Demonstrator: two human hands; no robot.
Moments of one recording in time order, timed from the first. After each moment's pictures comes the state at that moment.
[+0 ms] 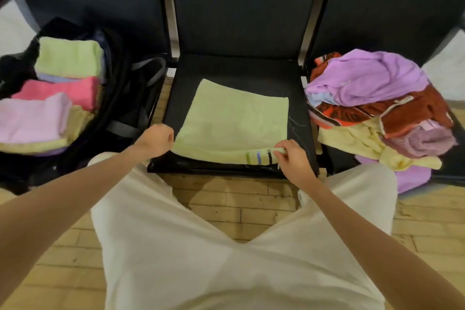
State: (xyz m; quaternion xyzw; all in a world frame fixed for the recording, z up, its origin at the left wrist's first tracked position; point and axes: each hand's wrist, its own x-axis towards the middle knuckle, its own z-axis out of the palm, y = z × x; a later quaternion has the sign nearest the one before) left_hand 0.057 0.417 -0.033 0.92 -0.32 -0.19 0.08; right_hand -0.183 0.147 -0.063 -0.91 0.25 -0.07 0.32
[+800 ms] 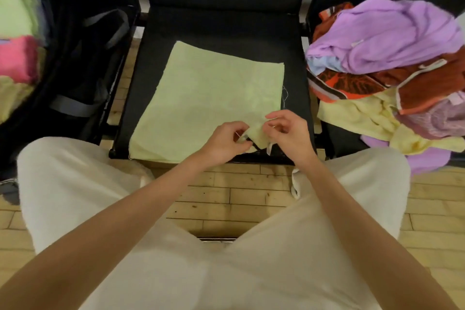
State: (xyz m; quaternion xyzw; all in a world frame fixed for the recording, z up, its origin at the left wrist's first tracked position) left_hand -0.069 0.264 -0.088 0.78 -0.33 -0.33 0.42; right_hand -0.167 0.119 -0.081 -0.76 0.30 -0.13 0.56
